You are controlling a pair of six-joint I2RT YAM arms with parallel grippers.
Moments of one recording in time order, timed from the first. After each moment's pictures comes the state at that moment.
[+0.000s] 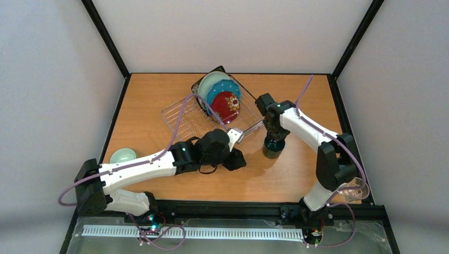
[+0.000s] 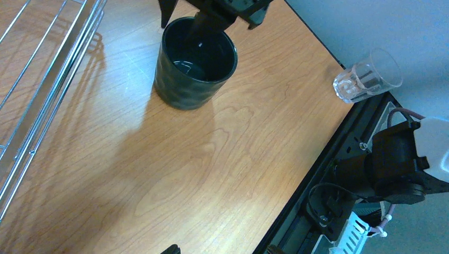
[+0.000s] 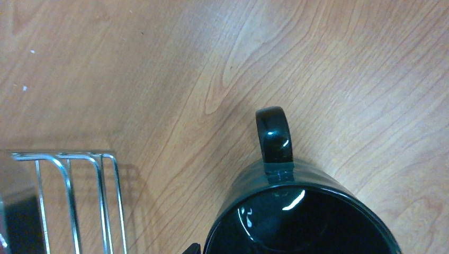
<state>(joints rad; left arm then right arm) -1.11 1.29 0.99 -0.35 0.03 -0.53 0.48 1.67 1.26 -0.98 0.35 1.48</state>
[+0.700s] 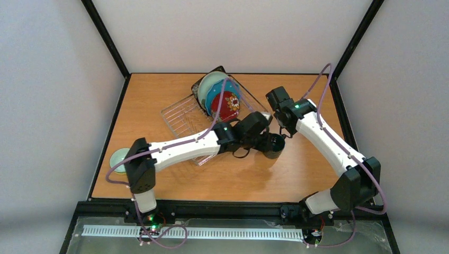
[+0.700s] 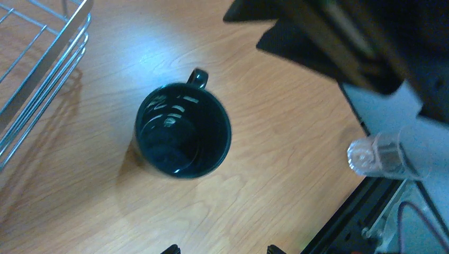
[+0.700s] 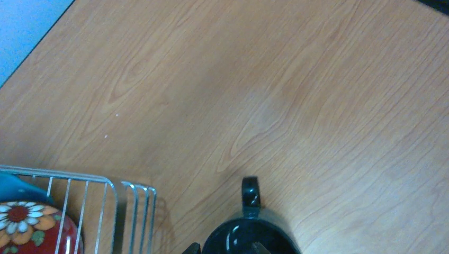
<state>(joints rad) -1.11 1.74 1.47 -0.48 -0.05 -0.66 0.47 1.44 1.32 -1.08 0.54 1.31</state>
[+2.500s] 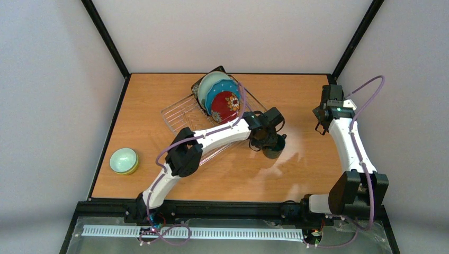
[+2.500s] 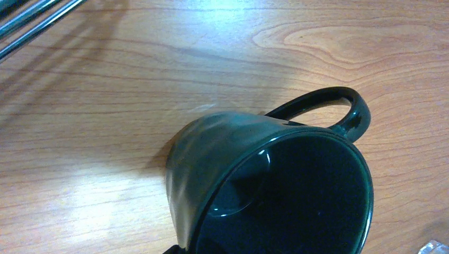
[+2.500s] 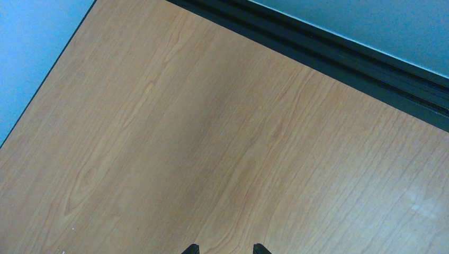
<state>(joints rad) -1.02 2.28 2.01 -0.84 -0.02 -1.05 -0.09 1.34 1.16 -0.76 0.32 0.87</state>
